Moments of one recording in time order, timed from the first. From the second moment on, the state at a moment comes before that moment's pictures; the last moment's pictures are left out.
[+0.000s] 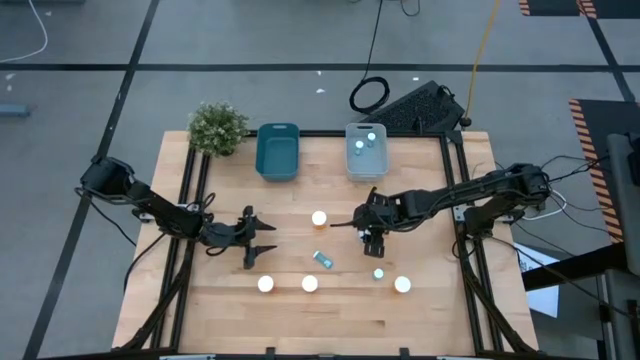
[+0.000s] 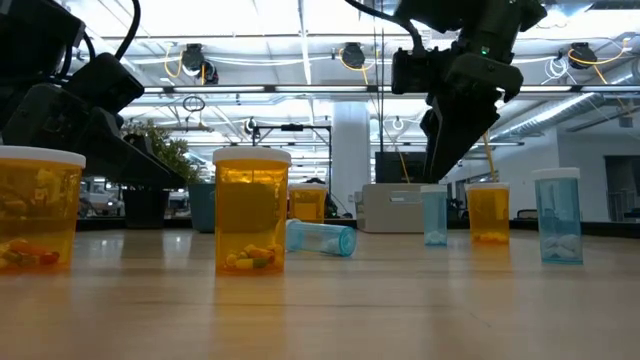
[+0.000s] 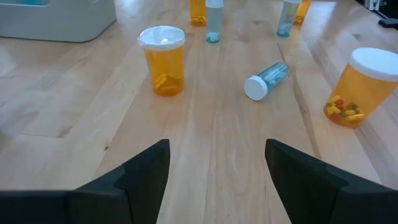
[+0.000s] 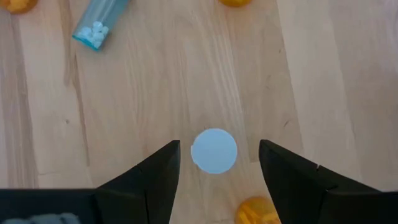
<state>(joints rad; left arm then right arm) -0.37 1.27 0.11 0.73 -0.40 -0.22 0.10 1.54 0.96 -0.58 0.07 0.25</state>
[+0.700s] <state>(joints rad) -0.37 1.27 0.11 0.73 -0.40 -0.22 0.07 1.54 0.94 -0.53 0.03 0.24</state>
